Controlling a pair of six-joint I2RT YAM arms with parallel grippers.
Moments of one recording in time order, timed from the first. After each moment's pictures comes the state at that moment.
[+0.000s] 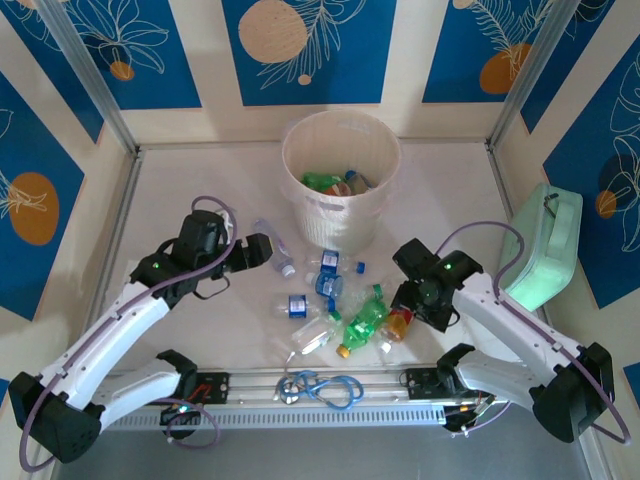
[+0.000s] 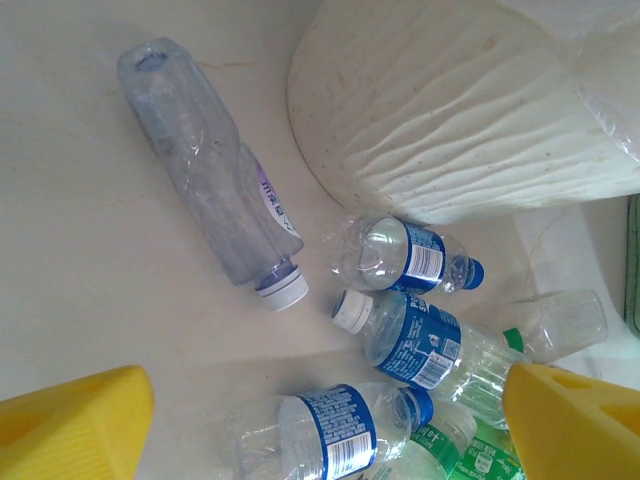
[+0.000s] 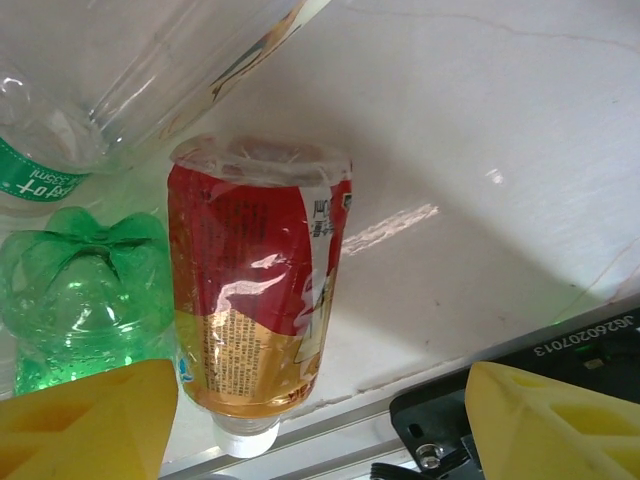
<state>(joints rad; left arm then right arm) -0.54 0.97 0.90 -0.67 0.09 -0.69 0.58 1.03 0.80 -1.27 0.04 1.08</state>
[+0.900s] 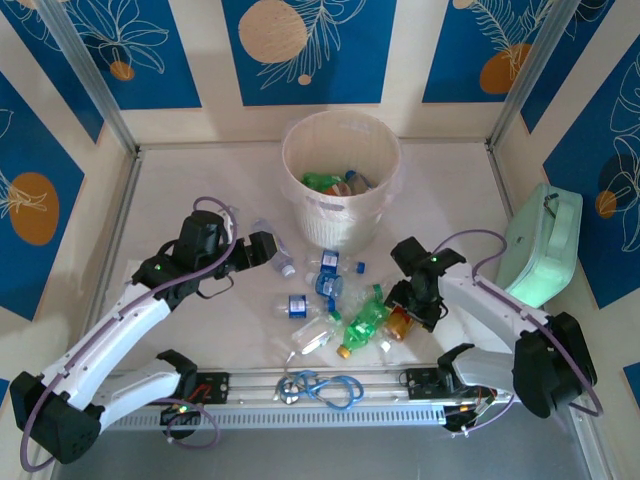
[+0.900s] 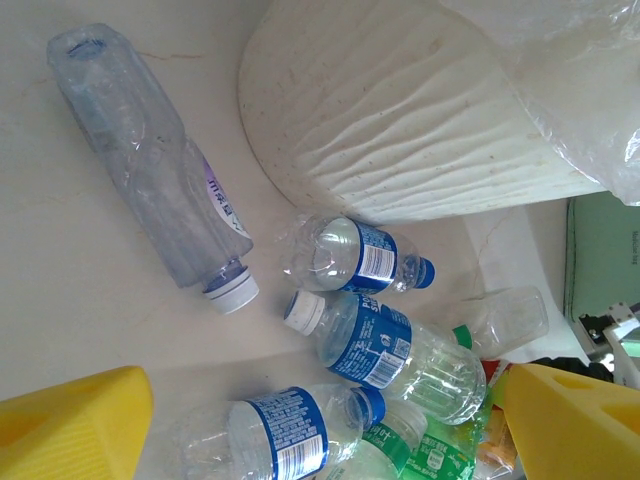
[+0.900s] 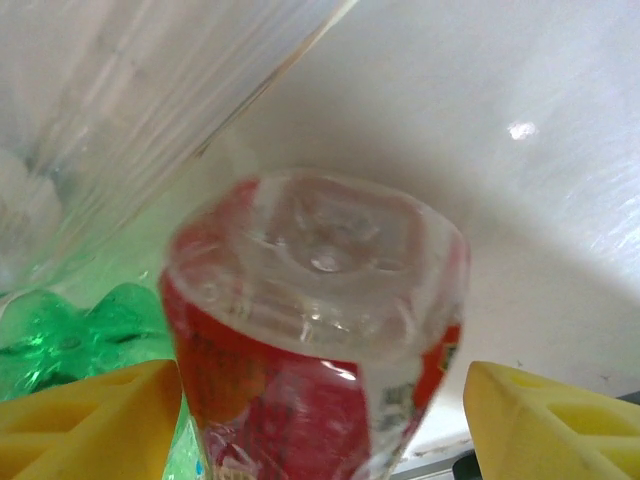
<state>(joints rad) -0.54 0.96 0.88 -0.59 0.16 -0.74 0.47 1.20 0.70 -1.06 -0.07 1.04</state>
